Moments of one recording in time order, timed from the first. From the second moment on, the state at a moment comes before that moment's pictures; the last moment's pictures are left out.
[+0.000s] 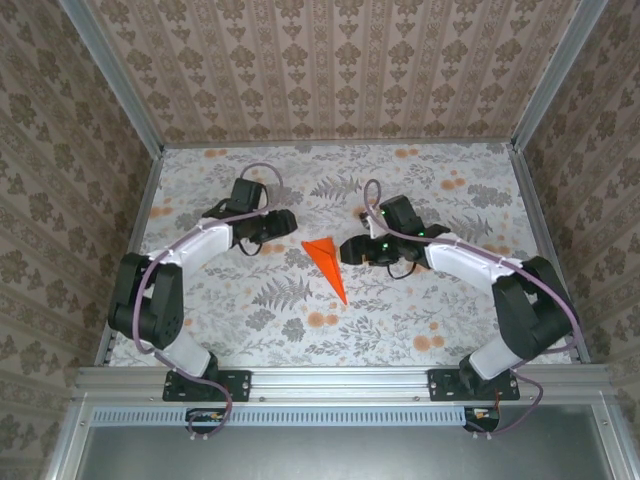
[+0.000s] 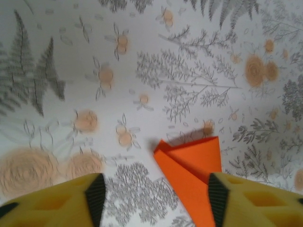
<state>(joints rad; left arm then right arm) -0.41 1.59 1.03 -0.38 0.25 -0.57 0.46 1.53 0.91 -0.26 -0.52 0.49</state>
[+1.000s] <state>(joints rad) -0.86 1.88 1.31 -0.73 -0.08 -1.06 0.27 1.47 0.69 -0.16 -0.35 0.58</state>
